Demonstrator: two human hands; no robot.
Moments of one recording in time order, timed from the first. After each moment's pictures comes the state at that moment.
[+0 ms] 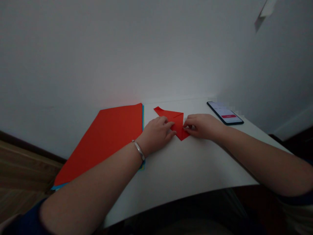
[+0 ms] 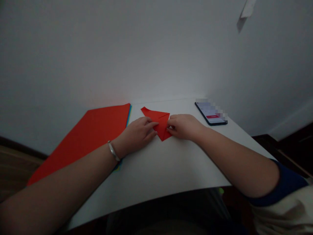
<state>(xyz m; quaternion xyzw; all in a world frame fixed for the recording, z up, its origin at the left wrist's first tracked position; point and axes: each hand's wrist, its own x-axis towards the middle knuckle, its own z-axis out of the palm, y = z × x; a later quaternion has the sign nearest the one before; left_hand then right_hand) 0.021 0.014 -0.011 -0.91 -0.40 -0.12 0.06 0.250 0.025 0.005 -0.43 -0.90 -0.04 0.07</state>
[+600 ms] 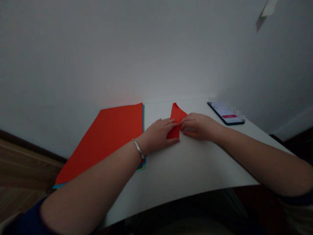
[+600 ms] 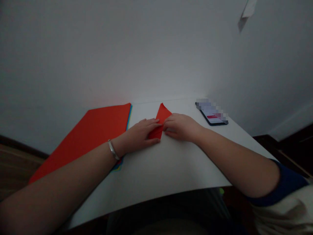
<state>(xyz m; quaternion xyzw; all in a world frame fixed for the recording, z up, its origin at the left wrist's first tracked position) 0.020 0.016 -0.010 -0.92 -0.38 -0.09 -0.06 0.252 0.033 -0.005 -0.28 -0.95 0.01 0.16</state>
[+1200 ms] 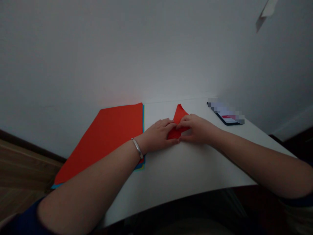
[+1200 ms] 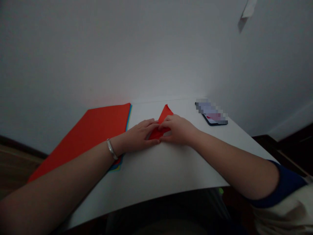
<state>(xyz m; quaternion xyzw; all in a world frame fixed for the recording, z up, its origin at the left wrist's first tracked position) 0.018 0.018 -0.008 -0.93 -0.36 -0.11 -0.08 0.237 0.025 -0.006 -0.38 -0.91 0.05 0.16</state>
